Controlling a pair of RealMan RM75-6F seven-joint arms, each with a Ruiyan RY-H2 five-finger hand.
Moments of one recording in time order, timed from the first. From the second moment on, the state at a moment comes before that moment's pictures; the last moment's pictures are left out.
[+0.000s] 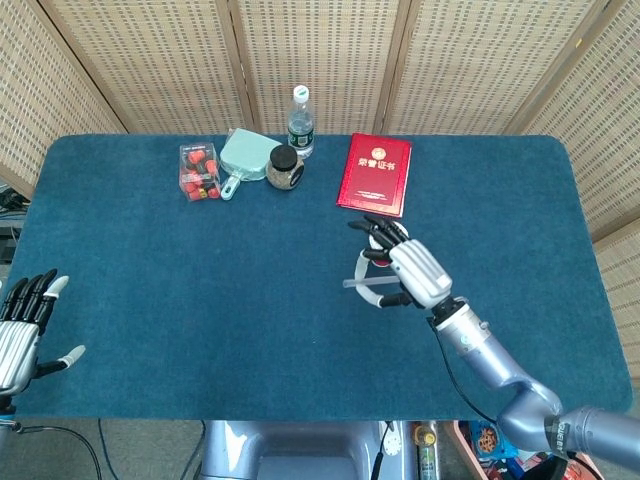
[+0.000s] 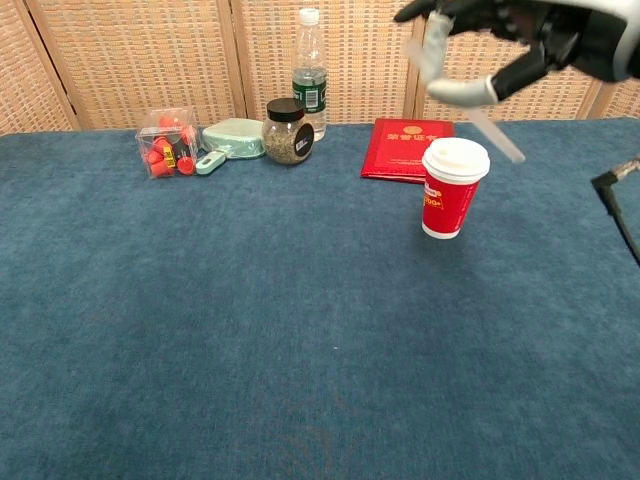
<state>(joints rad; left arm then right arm) -0.10 -1.19 -0.02 -1.48 1.60 1.55 -0.07 0.71 -1.27 0.23 -1.68 -1.46 1.12 0.42</state>
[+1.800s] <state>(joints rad) -0.10 -1.20 -0.03 -1.48 1.56 1.53 -0.04 0.96 -1.60 0.53 -1.30 -0.77 0.88 0.37</state>
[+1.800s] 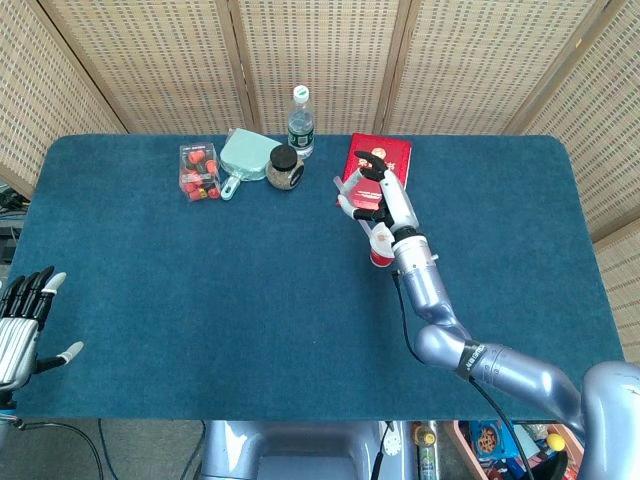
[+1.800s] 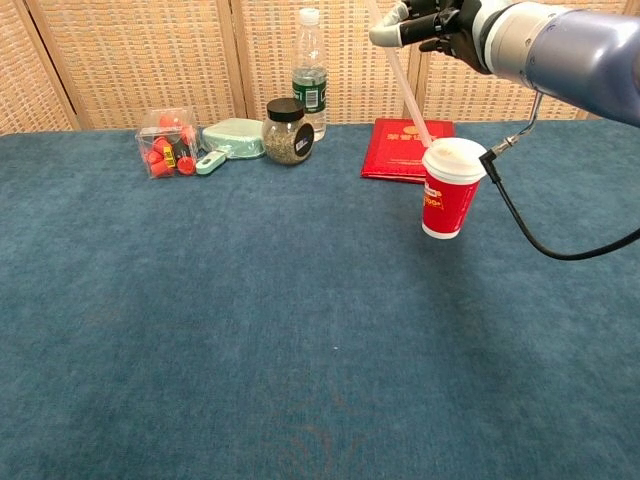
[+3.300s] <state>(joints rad) -0.10 -1.19 -0.03 -1.48 1.57 1.53 -0.05 0.92 -1.64 0.56 -1.24 -0.78 0.84 0.34</state>
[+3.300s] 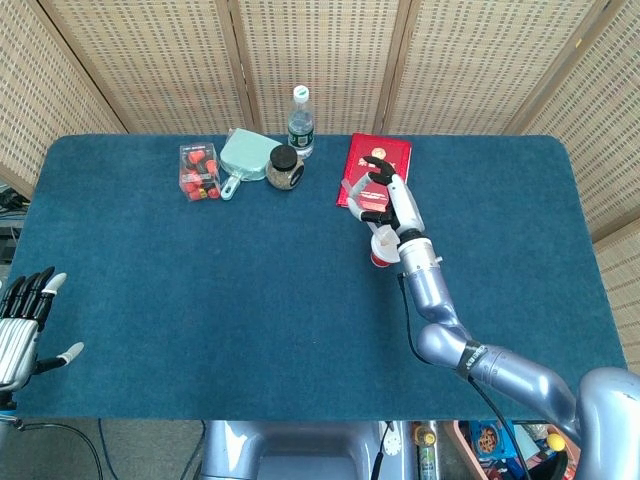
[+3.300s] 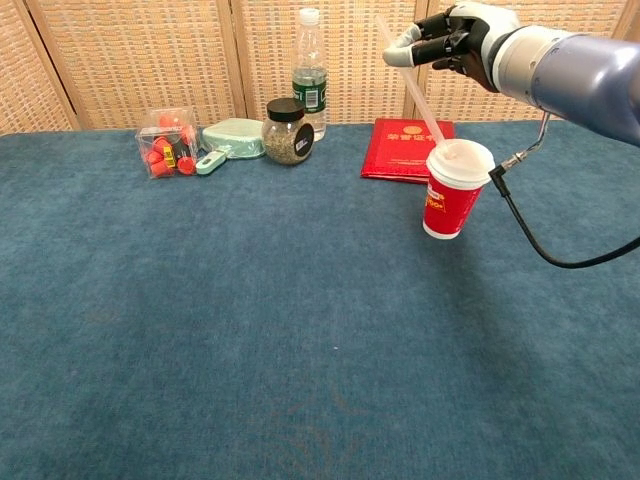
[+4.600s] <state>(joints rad) -0.10 -1.19 -0.03 -1.47 1.56 1.53 -0.06 0.90 -1.68 0.61 -1.18 -0.81 0.80 0.47</state>
